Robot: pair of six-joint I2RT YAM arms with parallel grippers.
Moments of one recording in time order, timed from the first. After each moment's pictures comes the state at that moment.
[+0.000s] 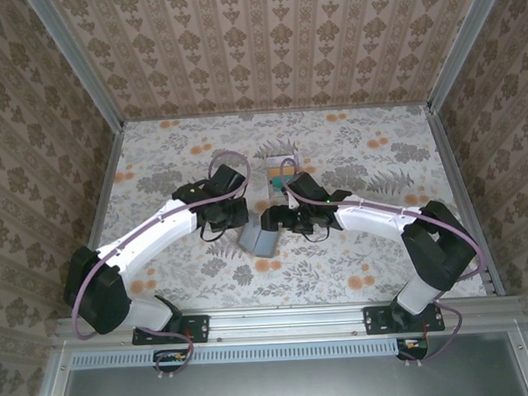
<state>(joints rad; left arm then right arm) -0.72 1.39 1.06 -0.82 0.00 -0.77 0.69 1.63 0.98 -0.28 -0.33 0.76</state>
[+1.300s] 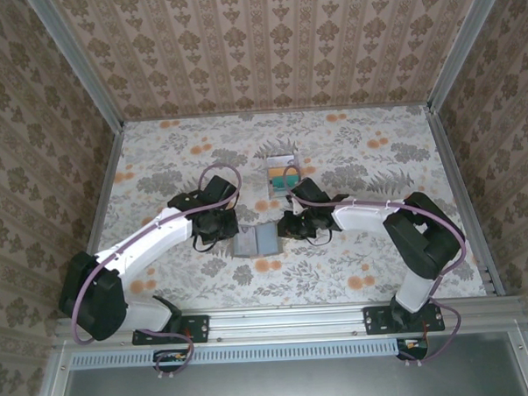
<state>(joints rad) -0.68 1.35 0.94 -0.84 0.00 -0.79 0.64 1.72 0.90 -0.18 -0.41 0.77</state>
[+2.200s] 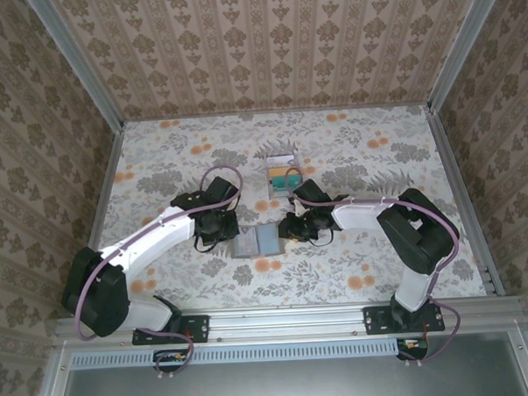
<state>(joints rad) -0.68 1.38 0.93 -0.83 0.00 -0.79 0.61 1.77 0.88 -0.16 -0.44 0.76</state>
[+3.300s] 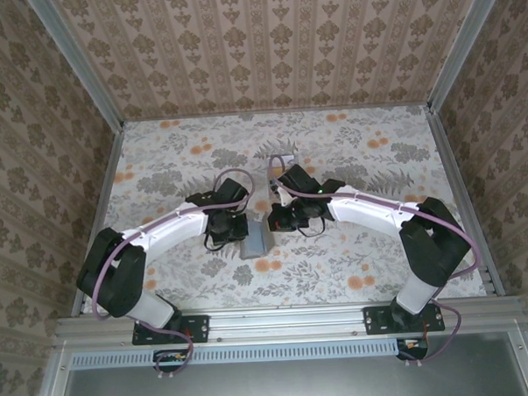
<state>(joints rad) -0.69 1.51 0.92 -0.70 0.07 -0.75 0.70 1.66 1.13 -0.49 -0.37 0.65</state>
